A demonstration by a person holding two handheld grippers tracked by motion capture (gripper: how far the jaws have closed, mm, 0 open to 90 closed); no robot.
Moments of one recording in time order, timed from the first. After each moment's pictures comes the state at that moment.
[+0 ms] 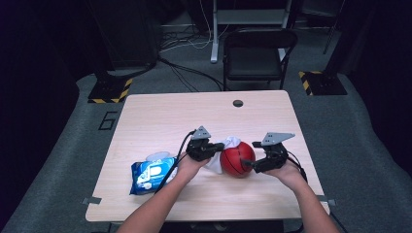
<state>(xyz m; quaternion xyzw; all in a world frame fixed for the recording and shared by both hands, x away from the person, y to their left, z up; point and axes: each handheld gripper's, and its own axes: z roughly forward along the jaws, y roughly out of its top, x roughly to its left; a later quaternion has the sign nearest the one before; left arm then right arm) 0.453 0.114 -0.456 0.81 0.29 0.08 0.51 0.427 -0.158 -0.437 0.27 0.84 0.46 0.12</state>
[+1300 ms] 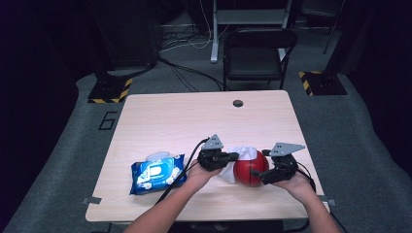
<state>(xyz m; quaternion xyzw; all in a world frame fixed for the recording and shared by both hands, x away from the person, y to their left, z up) 0.425 0.084 -0.454 0.82 0.23 0.05 0.53 0.387 -0.179 -0.441 0.29 0.84 0.44 0.14</state>
